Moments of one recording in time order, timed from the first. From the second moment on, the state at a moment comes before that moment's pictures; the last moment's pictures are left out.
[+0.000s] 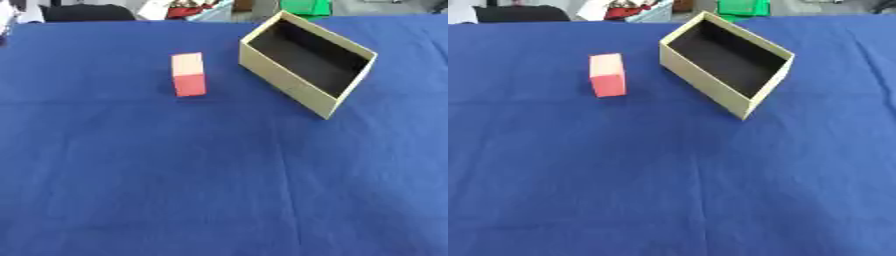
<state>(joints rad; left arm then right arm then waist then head) -0.70 0.69 0.07 -1.46 -0.33 -0.41 -0.26 -0.37 -0.57 -0.11 -1.98 0.23 0.02 -0.55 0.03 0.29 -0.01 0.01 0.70</state>
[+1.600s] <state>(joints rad) -0.95 0.57 -0.08 -1.12 -0.50 -0.47 -0.64 -0.38 -0.57 -0.09 -1.98 0.23 0.02 -0.53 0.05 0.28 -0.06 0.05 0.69</state>
